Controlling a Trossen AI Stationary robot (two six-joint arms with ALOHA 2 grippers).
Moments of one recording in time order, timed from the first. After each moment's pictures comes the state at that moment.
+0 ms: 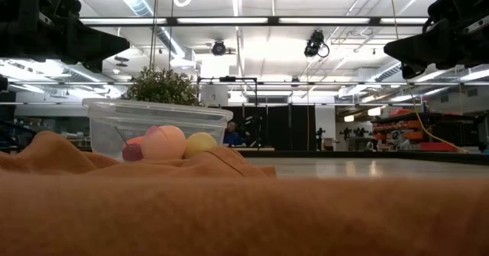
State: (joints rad) left arm 0.01 0.01 0.01 0.08 -0.15 0.01; right arm -0.02 0.01 0.02 0.00 -0.02 0.00
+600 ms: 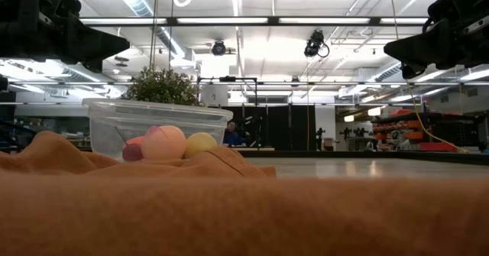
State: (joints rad) left arm 0.01 0.01 0.01 0.08 -0.15 0.01; right arm -0.02 0.01 0.02 0.00 -0.02 0.00
